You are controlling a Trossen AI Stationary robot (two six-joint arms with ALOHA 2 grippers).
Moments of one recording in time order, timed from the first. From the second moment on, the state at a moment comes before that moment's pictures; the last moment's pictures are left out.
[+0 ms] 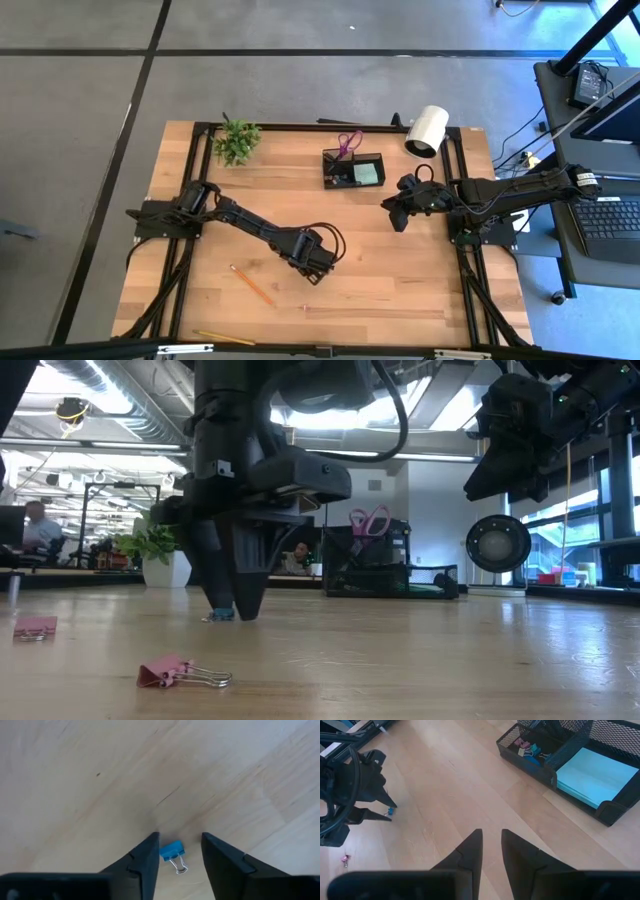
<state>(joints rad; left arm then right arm) -0.32 2.12 1.47 -0.86 -0.03 -1.19 0.07 0.90 0.53 -0.32 0.24 0.70</state>
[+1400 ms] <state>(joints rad) -0.32 2.12 1.47 -0.90 0.02 -1.35 0.07 0.90 0.53 -0.32 0.24 0.70</state>
